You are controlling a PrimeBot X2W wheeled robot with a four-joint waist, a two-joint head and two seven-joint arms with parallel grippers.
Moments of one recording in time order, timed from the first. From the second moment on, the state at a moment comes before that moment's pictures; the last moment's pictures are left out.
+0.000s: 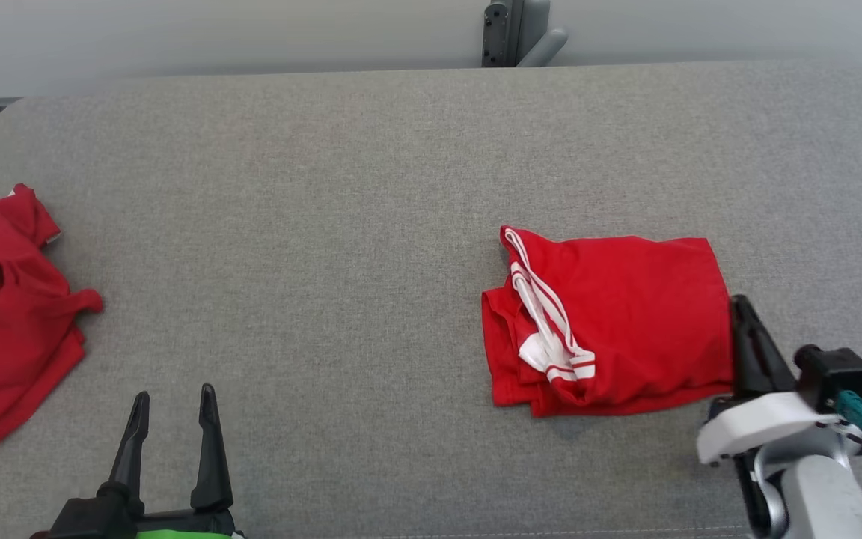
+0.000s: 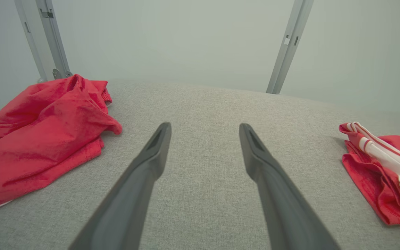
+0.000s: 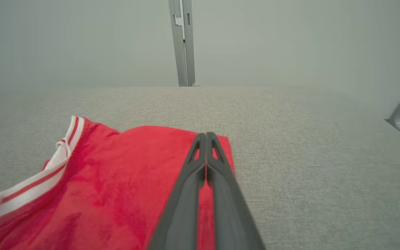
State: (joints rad) left arm 0.15 0.05 -0.02 -0.02 -0.23 -0.04 -0.26; right arm -0.12 -0.10 -0.08 0.27 0.10 0.13 -0.26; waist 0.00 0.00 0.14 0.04
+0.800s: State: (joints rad) left arm 0.12 0.05 -0.04 0.00 -0.23 -0.04 -0.26; right arm -0.35 -0.05 0.47 0.71 0.37 0.13 -0.26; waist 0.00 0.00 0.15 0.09
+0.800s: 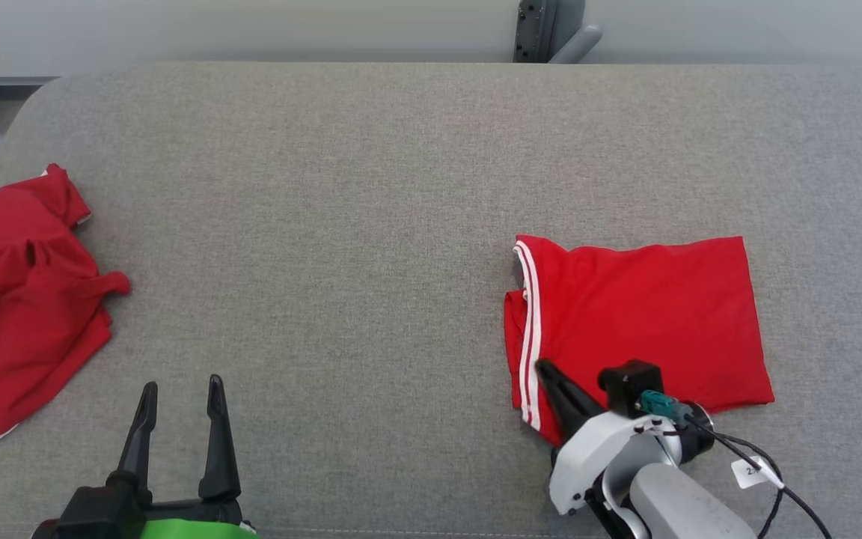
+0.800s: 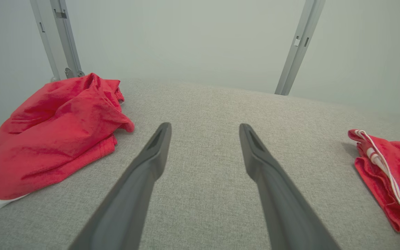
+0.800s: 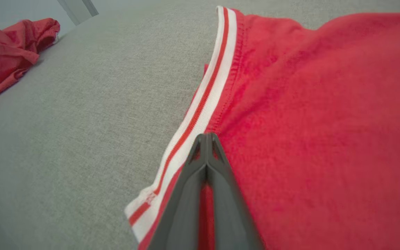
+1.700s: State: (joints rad) left arm 0.20 0.05 0.07 0.00 -0.20 -0.04 -0.26; right arm -0.06 -0.05 0.07 0.15 0.10 0.13 -0.26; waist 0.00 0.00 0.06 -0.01
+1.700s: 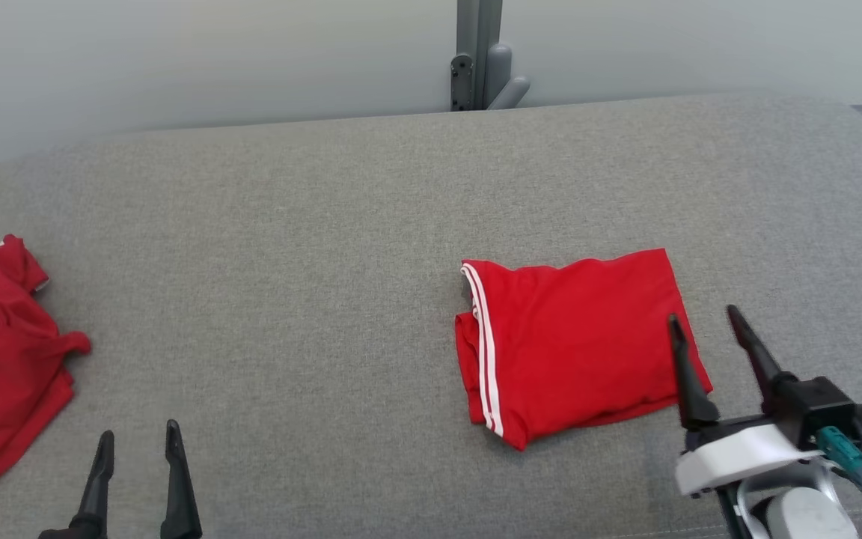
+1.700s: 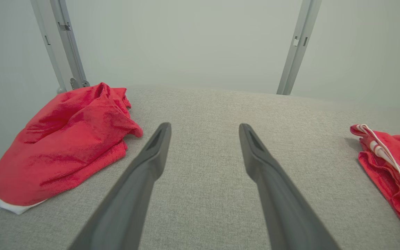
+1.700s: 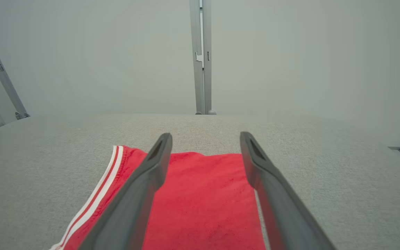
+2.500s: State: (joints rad) left arm 0.21 0.05 0.07 0.06 -0.17 -0.11 -0.26; right arm -0.01 -0.09 -0.10 0.25 0.17 0.13 -0.26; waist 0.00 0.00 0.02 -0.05
